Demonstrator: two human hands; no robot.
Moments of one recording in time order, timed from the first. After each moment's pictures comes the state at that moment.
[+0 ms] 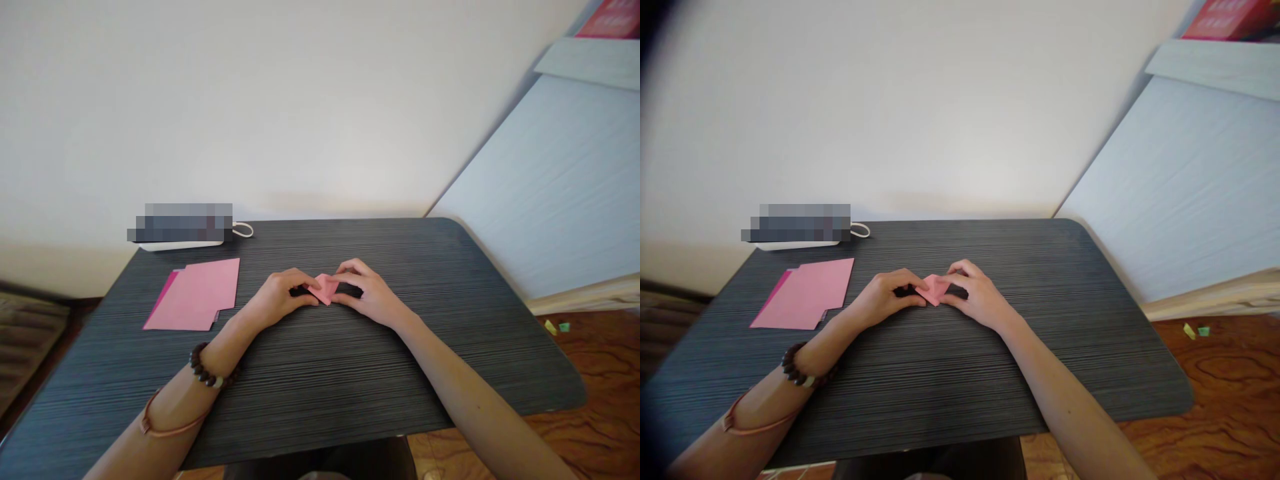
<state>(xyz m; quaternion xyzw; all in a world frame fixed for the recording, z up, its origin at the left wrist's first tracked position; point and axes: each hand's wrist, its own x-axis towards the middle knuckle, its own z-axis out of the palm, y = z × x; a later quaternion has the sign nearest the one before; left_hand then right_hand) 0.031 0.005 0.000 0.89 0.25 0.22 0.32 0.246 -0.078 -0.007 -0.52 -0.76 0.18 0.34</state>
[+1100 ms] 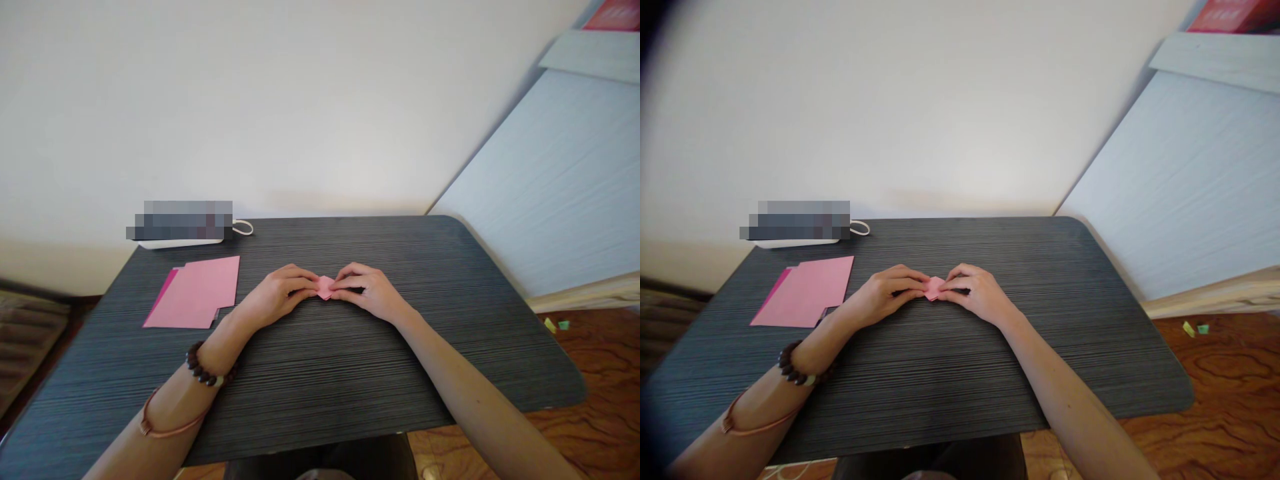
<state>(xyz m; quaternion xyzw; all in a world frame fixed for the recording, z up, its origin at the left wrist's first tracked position) 0.027 0.008 0.003 0.92 0.17 0.22 0.26 0.248 -0.077 -0.005 -0.51 -0.77 0.19 0.34</state>
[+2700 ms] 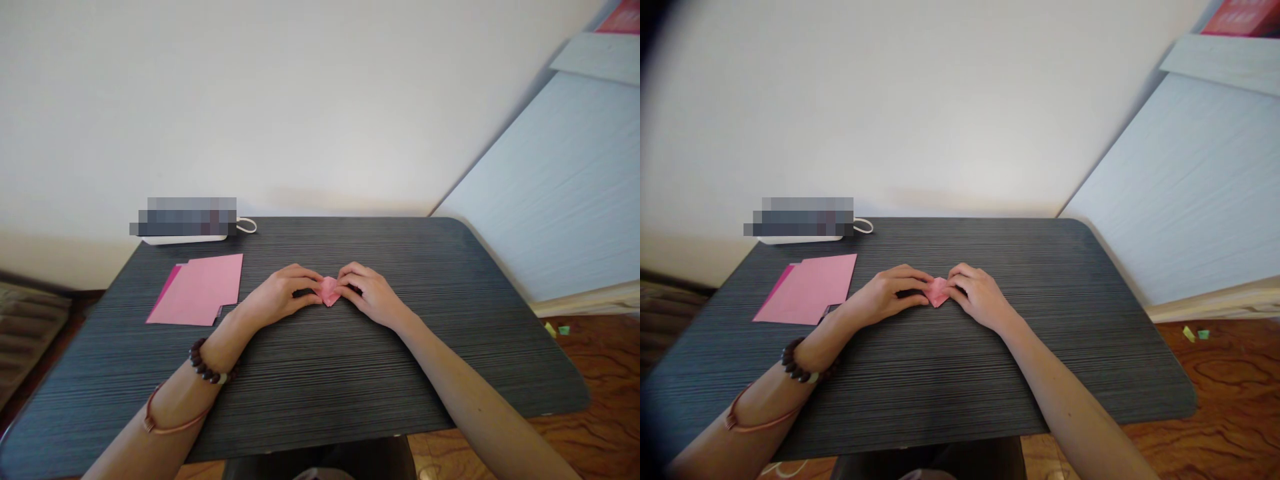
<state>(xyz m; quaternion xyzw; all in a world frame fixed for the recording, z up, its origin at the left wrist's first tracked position) 0.028 0.006 0.004 0.93 0.16 0.22 0.24 0.242 -0.078 -0.004 -0.54 -0.78 0.16 0.29</state>
